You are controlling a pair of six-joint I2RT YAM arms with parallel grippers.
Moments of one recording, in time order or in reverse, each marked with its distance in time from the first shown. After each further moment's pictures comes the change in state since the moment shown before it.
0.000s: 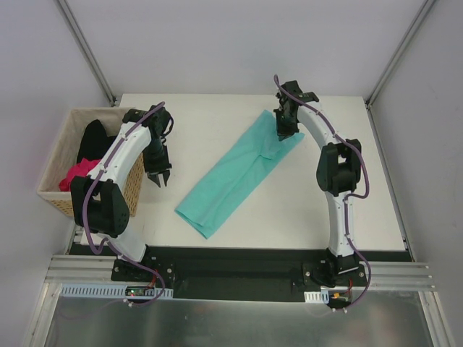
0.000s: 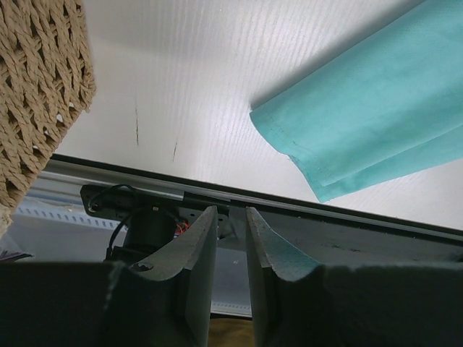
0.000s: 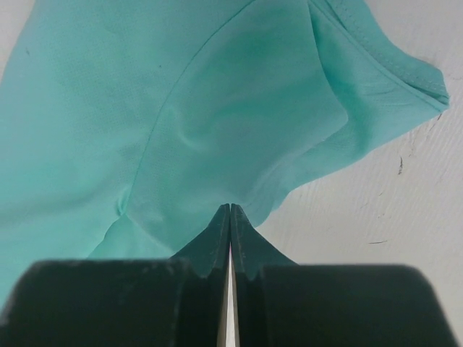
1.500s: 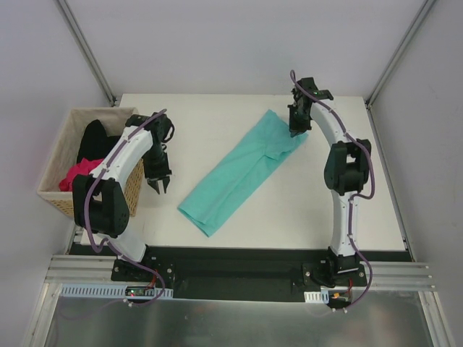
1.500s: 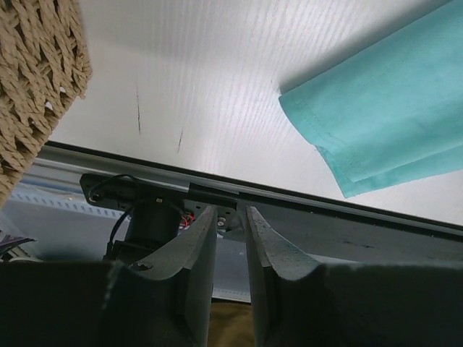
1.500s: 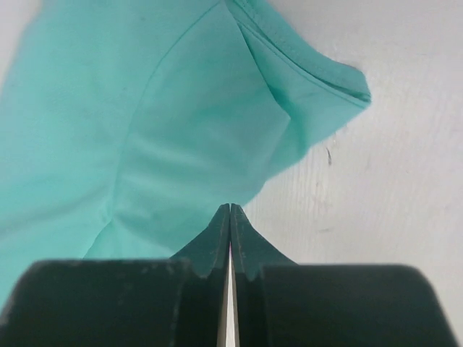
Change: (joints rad) left arm 0.000 -0.002 -0.071 0.006 0.000 -0.002; right arm -0.093 0.006 -0.001 0.012 -0.001 0.006
